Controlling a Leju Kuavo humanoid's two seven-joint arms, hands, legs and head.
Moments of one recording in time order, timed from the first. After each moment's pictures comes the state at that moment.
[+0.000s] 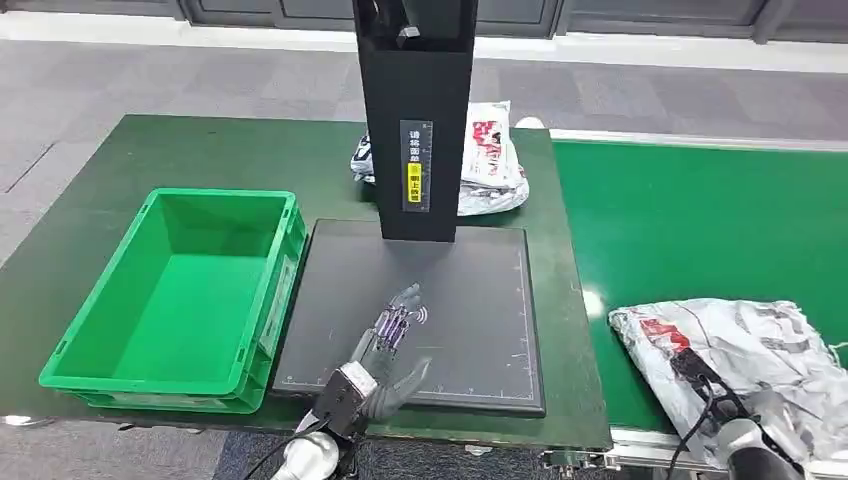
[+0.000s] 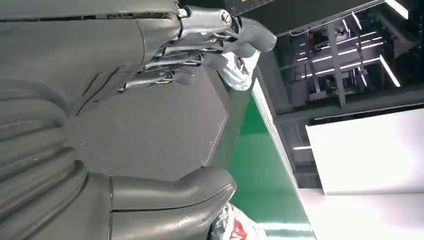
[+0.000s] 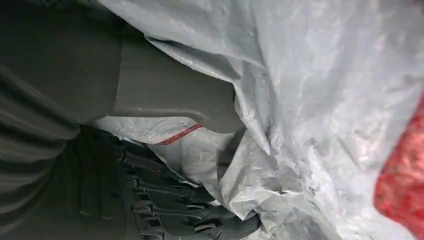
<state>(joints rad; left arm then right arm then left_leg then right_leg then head) -0.05 -0.24 -0.30 -1.27 -0.20 -0.06 -0.50 -0.41 -0.19 -0.42 -0.44 1.47 0.14 0.20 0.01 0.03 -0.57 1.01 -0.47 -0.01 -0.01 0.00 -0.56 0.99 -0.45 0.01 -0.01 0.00</state>
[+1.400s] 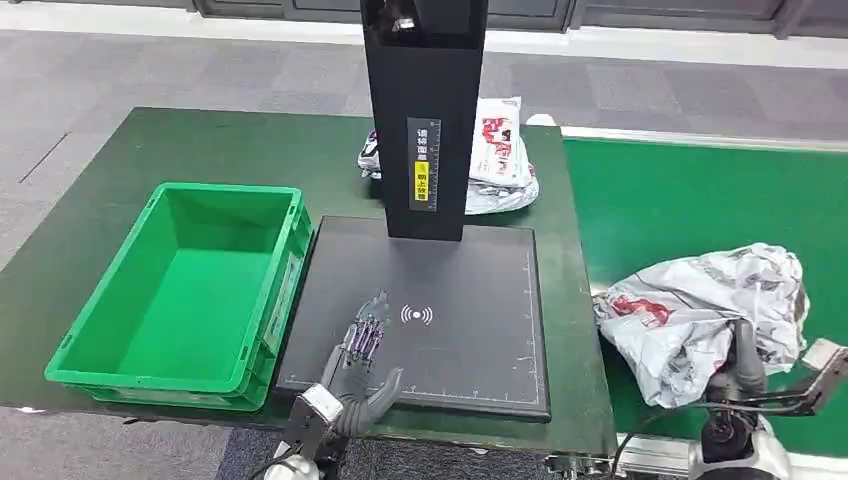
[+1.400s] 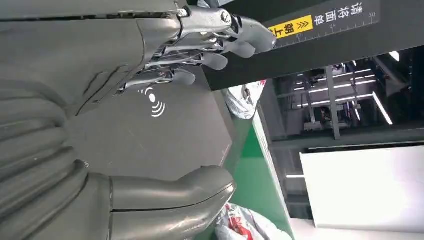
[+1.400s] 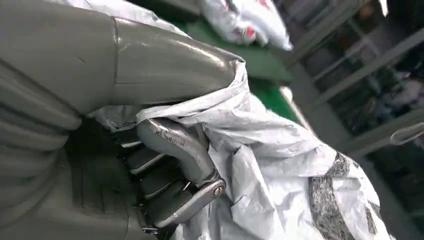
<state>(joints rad) 0.05 -0.20 -0.30 -1.37 -0.17 0.00 -0.56 -0.28 -0.02 -0.51 -0.90 -0.21 0.41 -0.25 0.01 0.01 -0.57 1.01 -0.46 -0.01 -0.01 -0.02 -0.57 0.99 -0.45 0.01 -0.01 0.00</state>
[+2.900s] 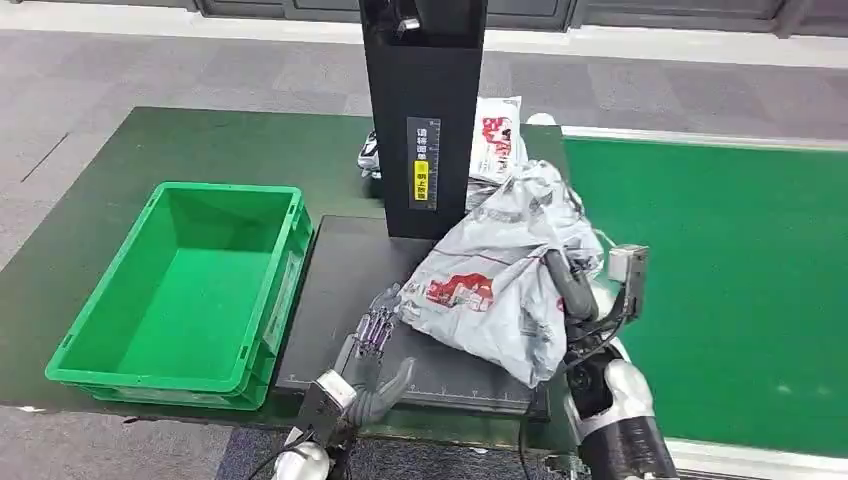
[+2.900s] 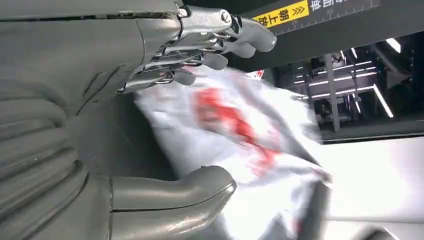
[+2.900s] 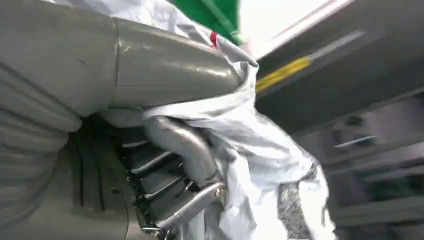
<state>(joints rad) 0.00 -0.24 -0.27 -1.32 -0.20 -0.06 -0.54 -0.31 0.17 0.13 -1.06 -0.13 0.32 -0.18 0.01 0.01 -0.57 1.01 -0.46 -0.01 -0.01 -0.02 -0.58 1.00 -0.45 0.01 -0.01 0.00</state>
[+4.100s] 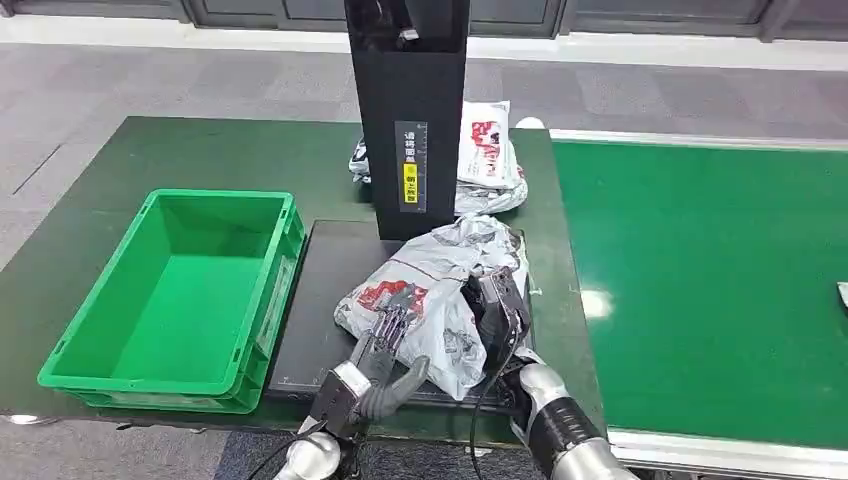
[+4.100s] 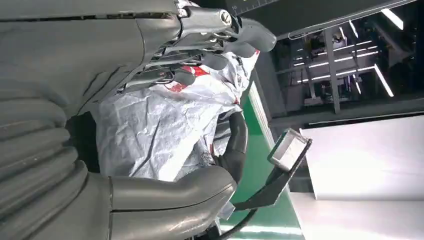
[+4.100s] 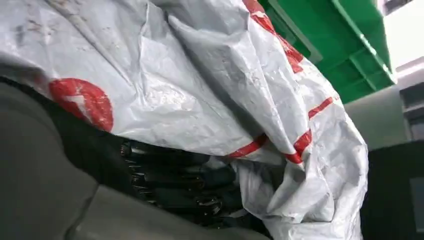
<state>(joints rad) -0.06 -0.24 -0.30 -1.22 -0.15 -0.05 -0.55 -0.47 0.25 0.38 -0.53 0.01 0.39 -0.27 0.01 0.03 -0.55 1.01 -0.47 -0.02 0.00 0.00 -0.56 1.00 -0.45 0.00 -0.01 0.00</state>
